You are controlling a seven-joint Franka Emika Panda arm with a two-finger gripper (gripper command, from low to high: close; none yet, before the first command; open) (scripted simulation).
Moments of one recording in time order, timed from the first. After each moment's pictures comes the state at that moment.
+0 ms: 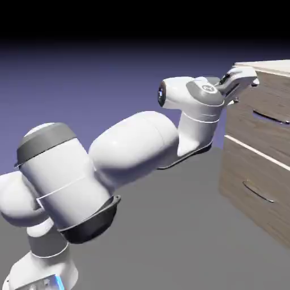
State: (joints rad) arm 1.53 -1.17 -1.27 -2.09 -2.48 2.59 -1.92
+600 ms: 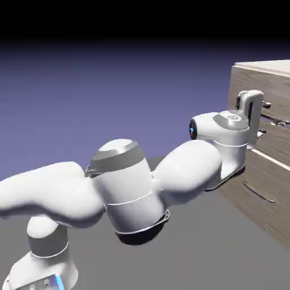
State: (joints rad) arm 1.91 -1.27 -1.51 -1.79 -2.84 2.58 -2.35
